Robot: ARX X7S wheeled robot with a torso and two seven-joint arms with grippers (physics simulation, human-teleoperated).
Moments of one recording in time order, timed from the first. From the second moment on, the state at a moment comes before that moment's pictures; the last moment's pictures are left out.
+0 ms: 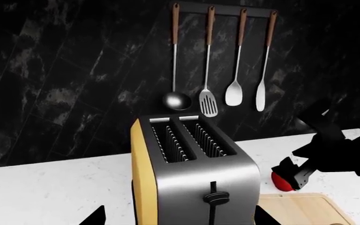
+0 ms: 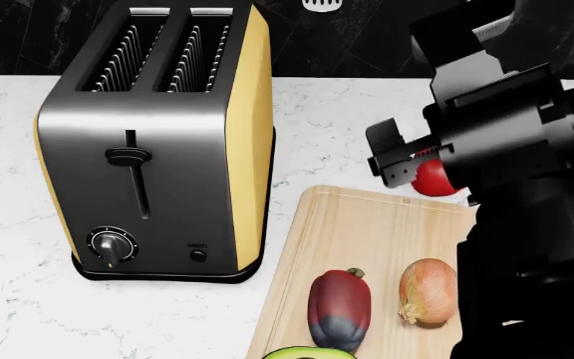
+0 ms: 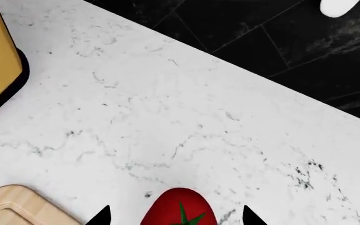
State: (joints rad) left arm -1.64 -1.35 1.00 0.87 -2.12 -0.35 -0.93; right arm 1.60 0.15 -0.67 1.31 0.16 0.76 -0.47
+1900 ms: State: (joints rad) left arm -1.57 -1.37 0.98 0.90 -2.10 -0.32 -0.93; right arm 1.57 0.19 -0.45 1.28 0.03 0.77 -0.42
